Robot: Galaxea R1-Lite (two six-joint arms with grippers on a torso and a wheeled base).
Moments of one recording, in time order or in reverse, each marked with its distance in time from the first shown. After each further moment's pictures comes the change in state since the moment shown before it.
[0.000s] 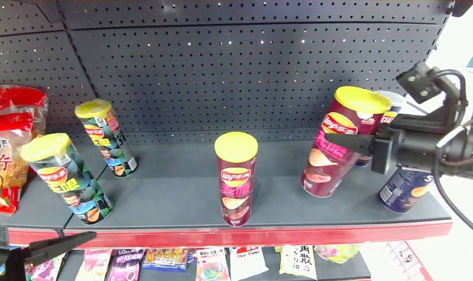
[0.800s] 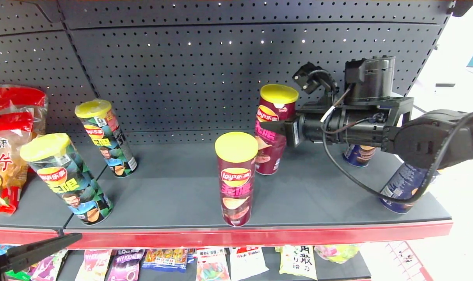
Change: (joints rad) left arm -0.001 -0.097 0.006 0.006 0.002 -0.023; right arm 0.101 0.419 -0.392 -0.007 0.032 -0.049
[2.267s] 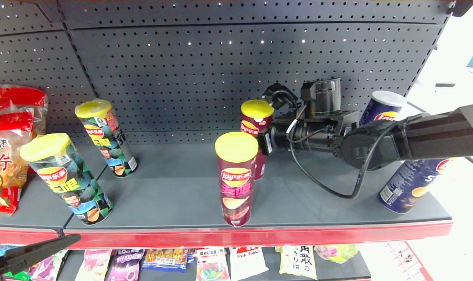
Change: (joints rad) left arm 0.001 -0.010 0.005 0.001 0.000 -0.001; right arm 0.036 0.186 -0.124 -0.006 -0.028 -0.005
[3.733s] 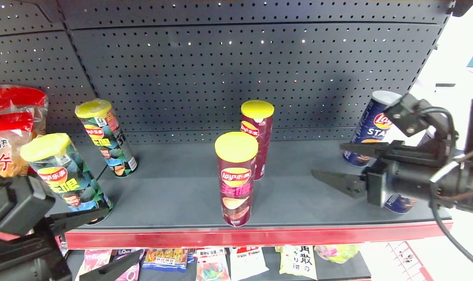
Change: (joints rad) left arm 0.001 0.309 -0.137 -0.009 0.086 -0.011; right arm -0.049 -0.688 0.678 -0.001 -0.110 0.049
